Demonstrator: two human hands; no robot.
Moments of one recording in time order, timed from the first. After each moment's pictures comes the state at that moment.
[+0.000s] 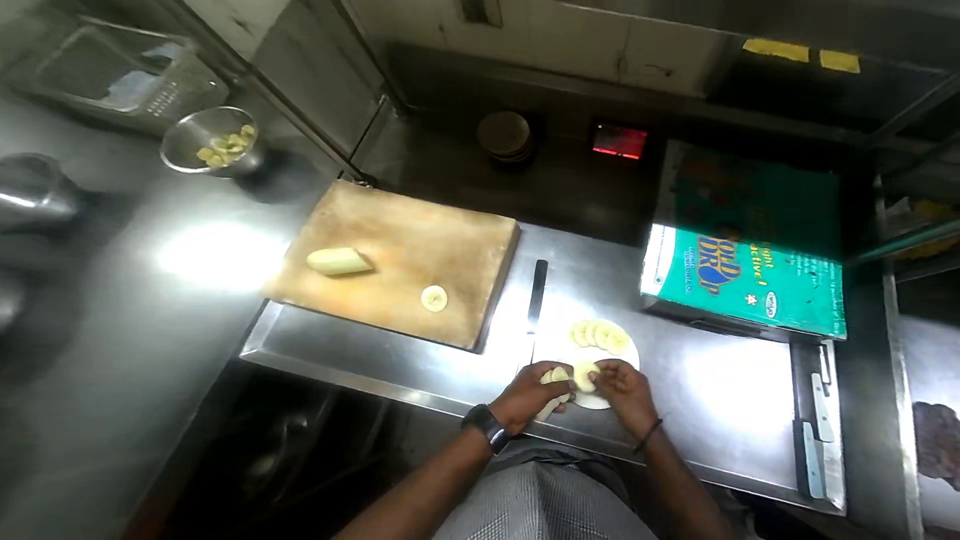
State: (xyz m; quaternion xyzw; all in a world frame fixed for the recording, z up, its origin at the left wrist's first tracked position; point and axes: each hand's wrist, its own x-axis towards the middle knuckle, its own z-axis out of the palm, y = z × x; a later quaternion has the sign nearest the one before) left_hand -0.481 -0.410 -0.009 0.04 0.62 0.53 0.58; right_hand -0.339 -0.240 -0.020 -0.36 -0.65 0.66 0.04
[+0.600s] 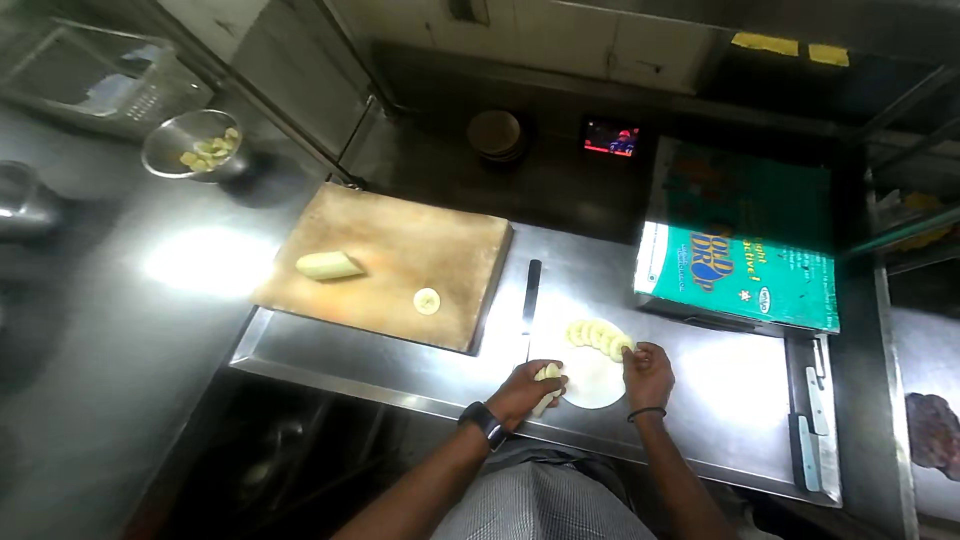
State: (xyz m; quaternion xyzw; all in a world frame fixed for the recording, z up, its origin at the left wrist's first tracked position) left_hand -0.487 -0.408 -0.027 0.00 0.63 0.52 0.58; right_hand -0.345 -0.213 -0.049 -0.53 -0.74 0.38 0.17
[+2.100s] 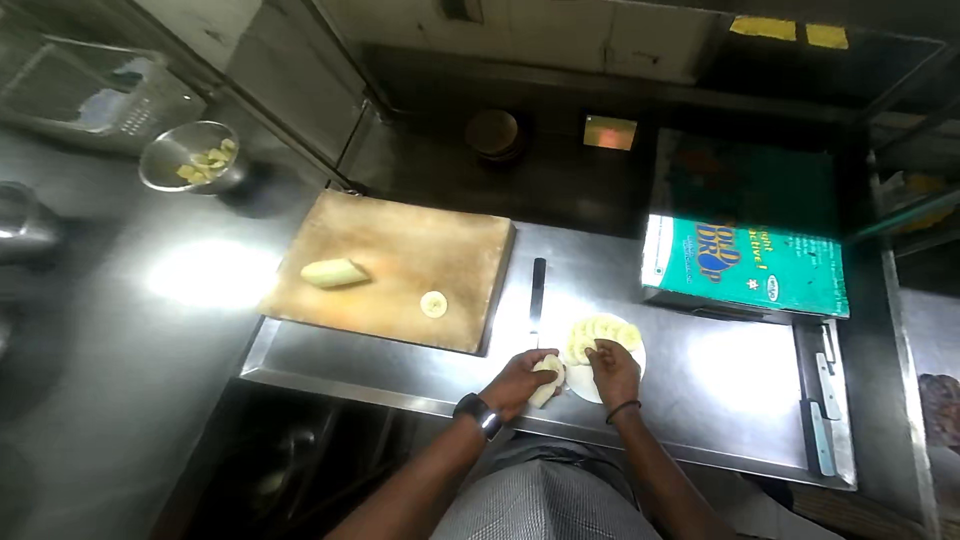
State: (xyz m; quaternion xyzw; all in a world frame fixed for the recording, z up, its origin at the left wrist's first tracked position) left_hand -0.513 -0.425 -0.018 0.03 0.63 0.53 0.57; right_hand -0.378 -0.267 -0.046 -0.44 -0.76 0.48 0.10
